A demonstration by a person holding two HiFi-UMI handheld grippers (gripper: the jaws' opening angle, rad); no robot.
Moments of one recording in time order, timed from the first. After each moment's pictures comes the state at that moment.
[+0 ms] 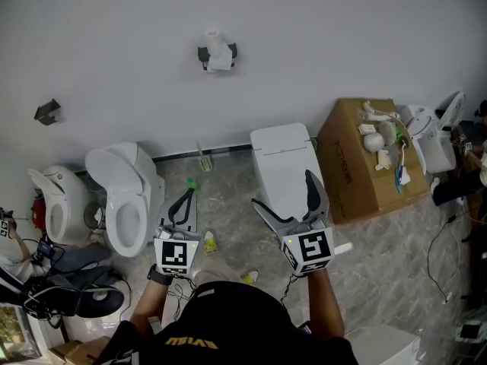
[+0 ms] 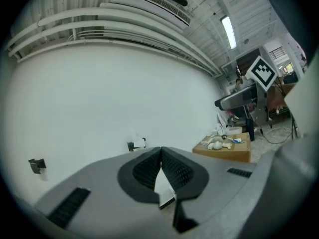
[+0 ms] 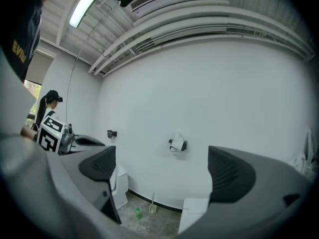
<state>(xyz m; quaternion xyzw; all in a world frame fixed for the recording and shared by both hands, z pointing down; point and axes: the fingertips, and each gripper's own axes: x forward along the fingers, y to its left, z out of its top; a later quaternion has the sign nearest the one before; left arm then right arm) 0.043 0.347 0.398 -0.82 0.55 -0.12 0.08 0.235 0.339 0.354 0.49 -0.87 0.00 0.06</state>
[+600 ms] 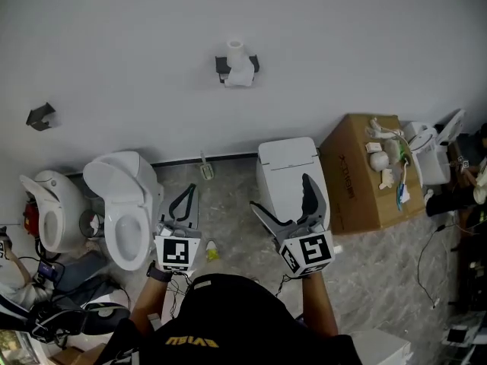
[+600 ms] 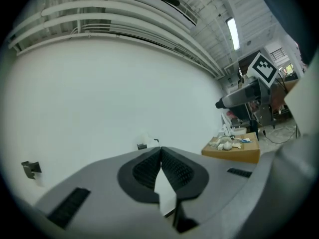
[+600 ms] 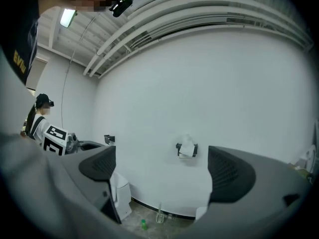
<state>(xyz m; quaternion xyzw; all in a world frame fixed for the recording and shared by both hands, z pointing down) -0.042 0.231 0.385 -0.83 0.55 -0.11 0.08 0.139 0.234 0.340 0.49 -0.87 0.03 0.04</state>
